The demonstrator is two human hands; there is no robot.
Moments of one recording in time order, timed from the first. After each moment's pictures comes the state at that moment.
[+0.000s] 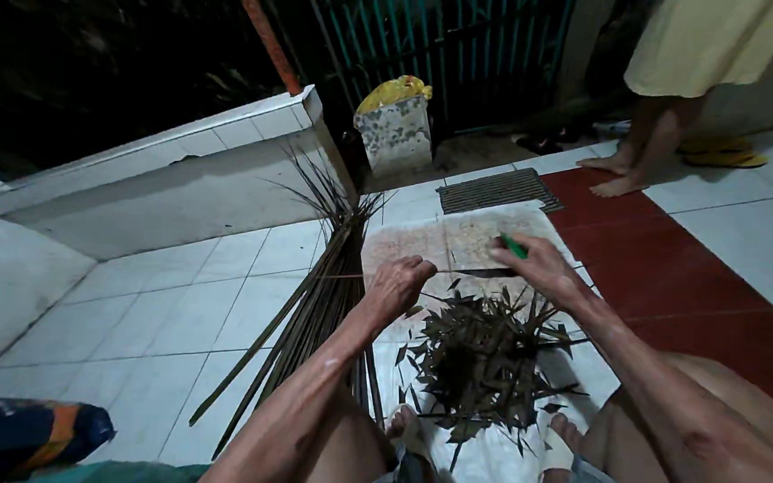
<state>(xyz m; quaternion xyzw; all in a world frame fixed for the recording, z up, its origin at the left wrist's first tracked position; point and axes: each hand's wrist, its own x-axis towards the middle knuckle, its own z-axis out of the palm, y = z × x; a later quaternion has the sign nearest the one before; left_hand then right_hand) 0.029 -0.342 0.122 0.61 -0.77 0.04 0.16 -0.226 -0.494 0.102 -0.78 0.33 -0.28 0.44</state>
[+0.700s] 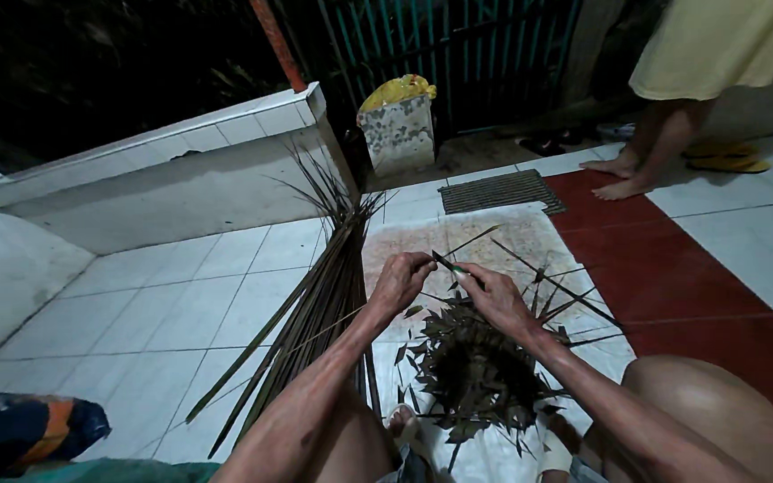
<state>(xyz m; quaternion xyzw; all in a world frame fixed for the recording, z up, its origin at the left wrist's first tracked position) 0.026 -0.350 0.127 0.71 -0.62 -0.16 0.29 -0.175 -0.436 0.072 -0.80 0.34 -0.25 0.42</state>
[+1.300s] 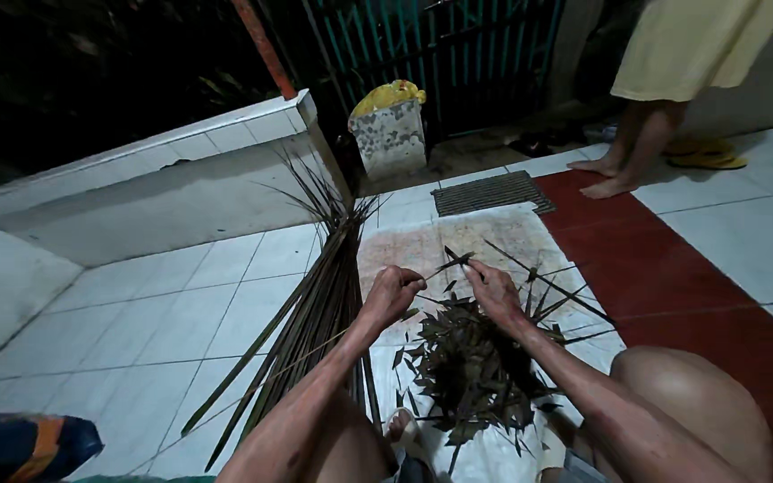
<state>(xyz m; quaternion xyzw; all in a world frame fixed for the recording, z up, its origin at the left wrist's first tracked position) 0.022 -0.334 0.134 0.75 -0.57 -0.25 0.23 -0.169 -0.464 0.032 -0.77 0.44 -0.27 0.37</state>
